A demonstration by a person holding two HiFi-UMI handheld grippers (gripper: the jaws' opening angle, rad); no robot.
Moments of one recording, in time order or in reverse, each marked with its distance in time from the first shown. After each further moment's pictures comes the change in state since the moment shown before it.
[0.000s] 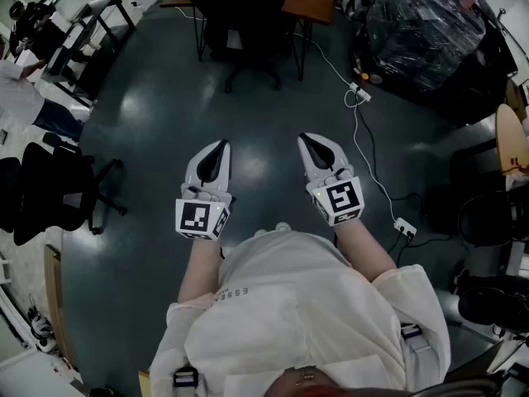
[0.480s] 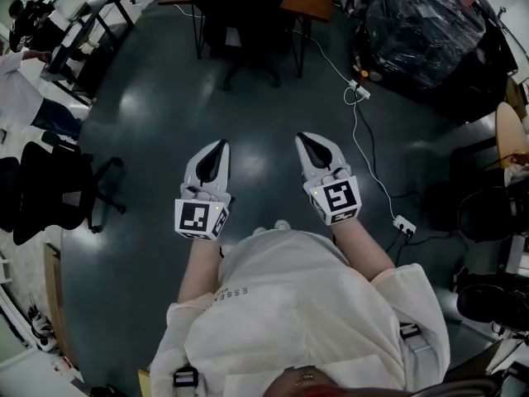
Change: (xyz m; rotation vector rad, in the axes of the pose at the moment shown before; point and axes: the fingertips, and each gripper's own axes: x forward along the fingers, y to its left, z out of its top) left arm -0.003 -0.003 -0.004 0.001 0.013 -0.001; right arm 0.000 0.003 -0.005 0.017 0.008 -0.008
